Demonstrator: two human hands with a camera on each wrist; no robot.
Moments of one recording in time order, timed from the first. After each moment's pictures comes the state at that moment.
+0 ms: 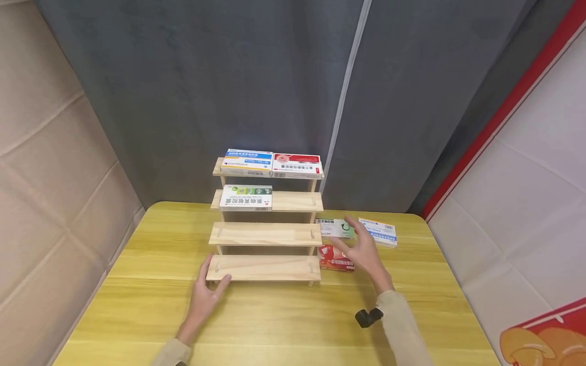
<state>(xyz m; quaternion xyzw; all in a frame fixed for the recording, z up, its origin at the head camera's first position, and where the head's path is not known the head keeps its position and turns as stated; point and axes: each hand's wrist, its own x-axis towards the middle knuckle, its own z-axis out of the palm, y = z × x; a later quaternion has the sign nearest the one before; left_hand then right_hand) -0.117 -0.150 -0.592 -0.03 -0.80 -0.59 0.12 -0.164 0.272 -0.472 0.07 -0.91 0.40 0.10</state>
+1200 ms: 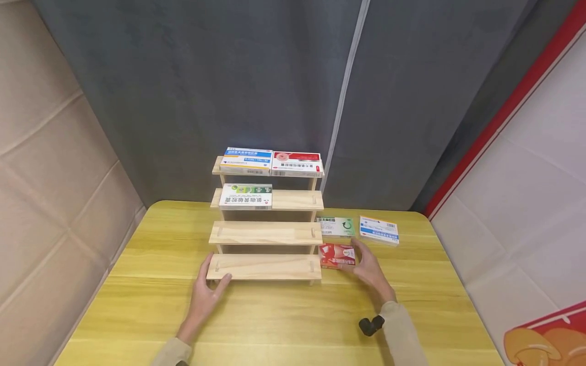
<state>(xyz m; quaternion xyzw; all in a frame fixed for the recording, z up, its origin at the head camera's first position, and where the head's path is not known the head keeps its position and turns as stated) -0.118 -0.150 -0.594 -0.03 -0.80 -0.58 0.12 -0.158 0.305 -0.547 0.02 -0.88 0.47 -0.03</state>
